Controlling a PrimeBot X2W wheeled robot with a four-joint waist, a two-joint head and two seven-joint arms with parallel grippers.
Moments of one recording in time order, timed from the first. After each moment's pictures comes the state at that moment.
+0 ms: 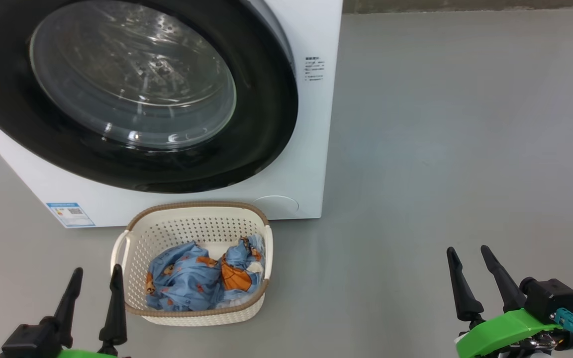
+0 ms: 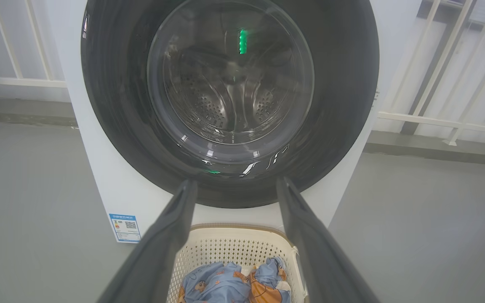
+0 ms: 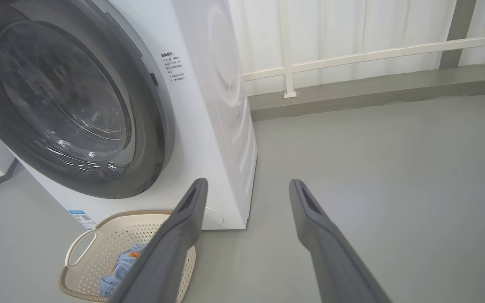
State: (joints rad) left arm -0.06 0.14 0.00 0.28 -0.32 -0.13 -0.25; right arm -0.05 -0.10 0.07 0.33 0.35 0.13 -0.25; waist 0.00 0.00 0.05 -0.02
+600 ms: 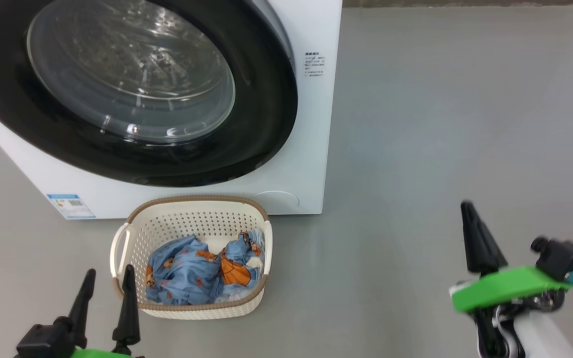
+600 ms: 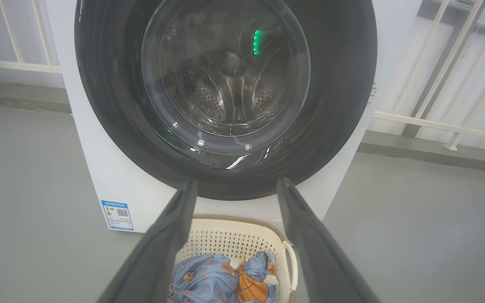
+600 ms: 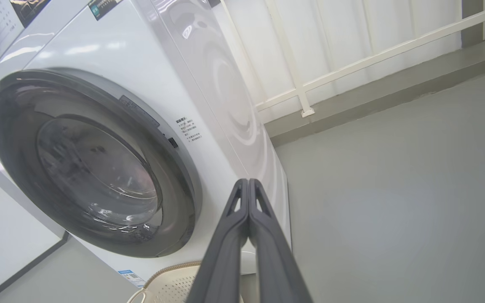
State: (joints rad) left arm -0.06 0.11 -0.02 0.28 -0.33 -0.13 -0.25; right arm -0.18 -0.09 0.10 0.33 0.58 0.13 -0.25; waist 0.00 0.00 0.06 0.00
